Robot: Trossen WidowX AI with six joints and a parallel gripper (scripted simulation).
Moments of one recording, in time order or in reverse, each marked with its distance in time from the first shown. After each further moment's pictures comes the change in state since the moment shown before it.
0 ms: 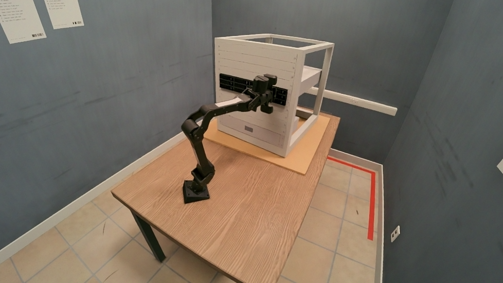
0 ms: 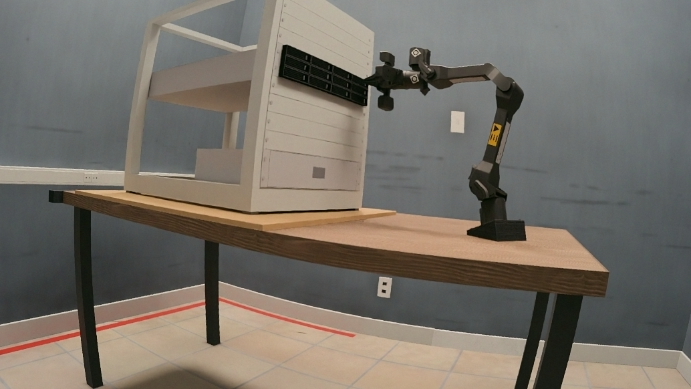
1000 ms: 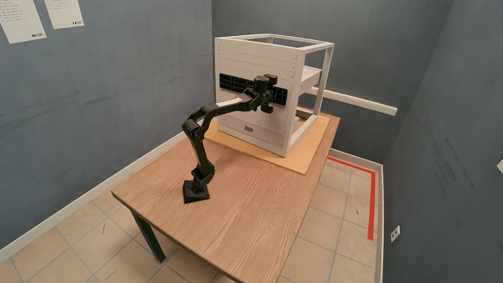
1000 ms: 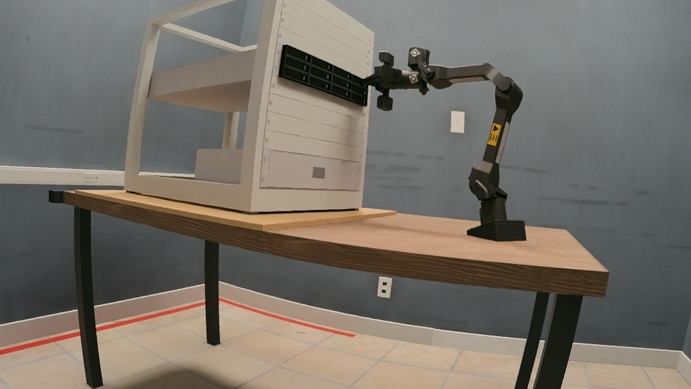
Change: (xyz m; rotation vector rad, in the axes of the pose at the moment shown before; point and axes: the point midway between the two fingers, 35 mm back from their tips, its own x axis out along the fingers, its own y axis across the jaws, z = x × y) arm 0.003 0.000 0.000 0.000 0.000 0.000
